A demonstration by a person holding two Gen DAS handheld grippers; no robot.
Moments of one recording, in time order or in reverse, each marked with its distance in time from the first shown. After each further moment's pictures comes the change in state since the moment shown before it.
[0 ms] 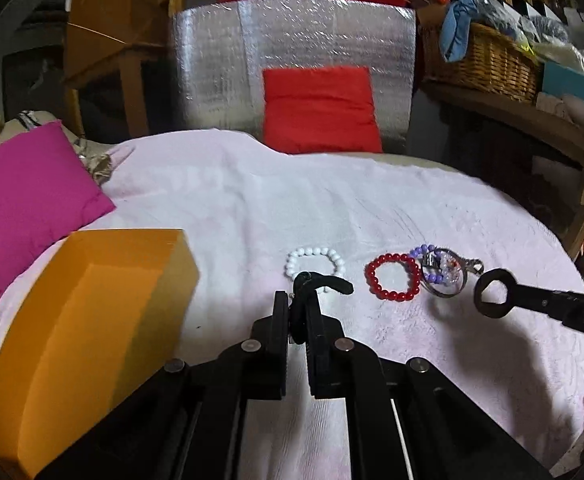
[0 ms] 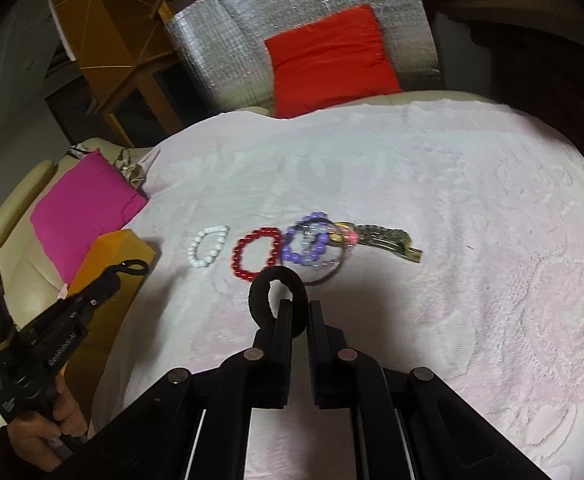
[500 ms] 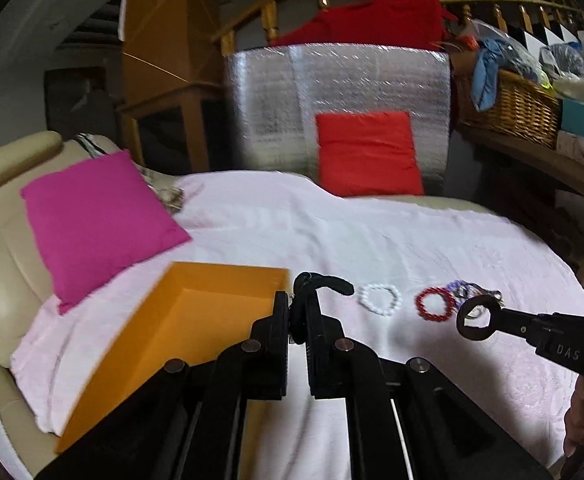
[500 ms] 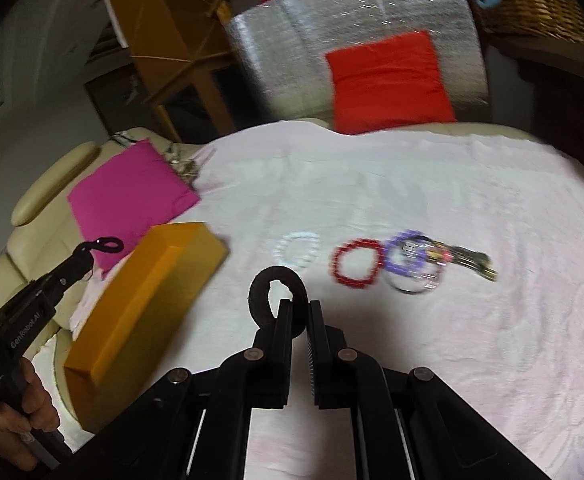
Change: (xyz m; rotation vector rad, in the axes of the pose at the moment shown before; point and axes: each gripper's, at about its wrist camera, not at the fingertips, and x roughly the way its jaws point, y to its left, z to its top) left arm -0.099 0.061 0.011 -0.024 -0.127 0.161; right arm -0.015 0.095 -0.008 -0.113 -0.050 0.110
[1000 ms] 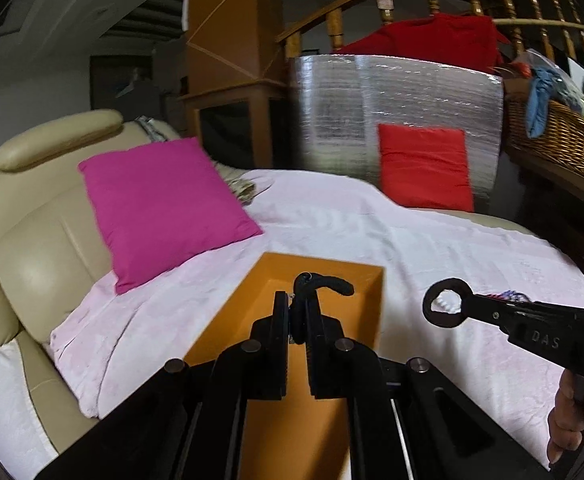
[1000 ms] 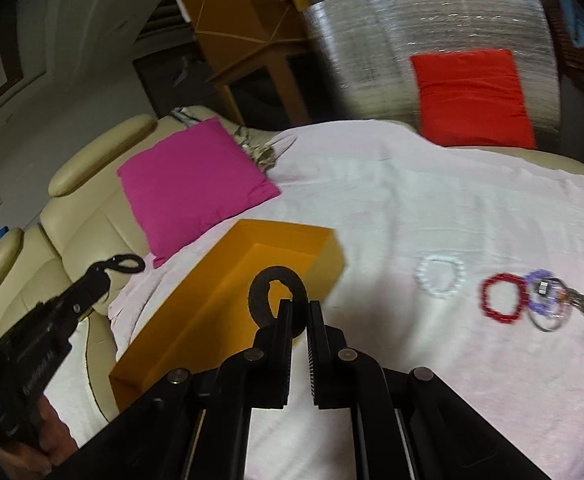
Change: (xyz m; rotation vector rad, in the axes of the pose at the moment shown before) left arm -0.025 0.096 -0.017 -0.102 0.006 0.130; right arm 0.053 0.133 0.017 -0.112 0.040 0.119
